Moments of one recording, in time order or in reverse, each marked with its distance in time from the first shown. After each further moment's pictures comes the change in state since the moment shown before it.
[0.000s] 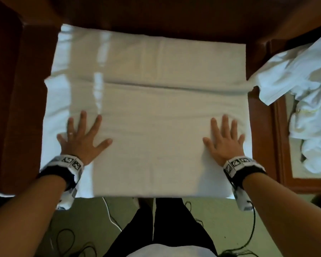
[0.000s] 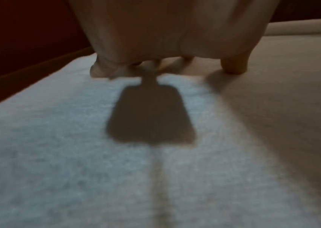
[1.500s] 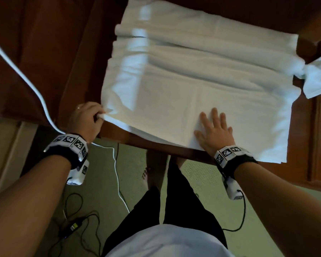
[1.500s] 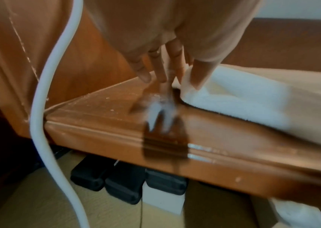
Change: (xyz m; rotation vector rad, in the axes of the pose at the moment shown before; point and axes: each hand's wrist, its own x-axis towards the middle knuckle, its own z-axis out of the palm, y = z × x) left_hand -0.100 -0.123 0.048 -0.389 0.572 0.153; right_hand -0.059 -0.135 0.064 -0.114 0.090 -0.228
